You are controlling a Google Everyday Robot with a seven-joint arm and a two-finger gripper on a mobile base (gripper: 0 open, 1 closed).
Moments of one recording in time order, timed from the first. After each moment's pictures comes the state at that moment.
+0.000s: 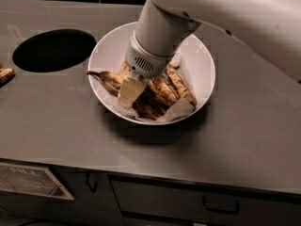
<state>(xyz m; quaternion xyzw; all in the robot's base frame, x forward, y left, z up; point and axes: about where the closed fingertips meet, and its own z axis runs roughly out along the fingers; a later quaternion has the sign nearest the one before) 0.493 0.044 0.902 -0.59 0.78 0.09 0.19</state>
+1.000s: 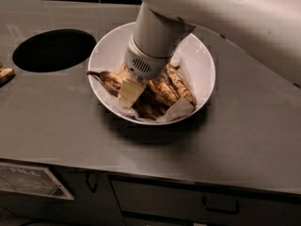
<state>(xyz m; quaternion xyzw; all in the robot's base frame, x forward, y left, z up) 0.496 0.041 0.898 -0.58 0.79 0.07 0.19</state>
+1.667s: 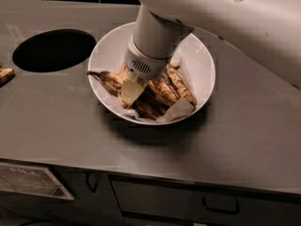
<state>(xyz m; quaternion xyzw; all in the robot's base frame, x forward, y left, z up) 0.497 0.039 0.895 -0.57 0.80 0.07 0.18</state>
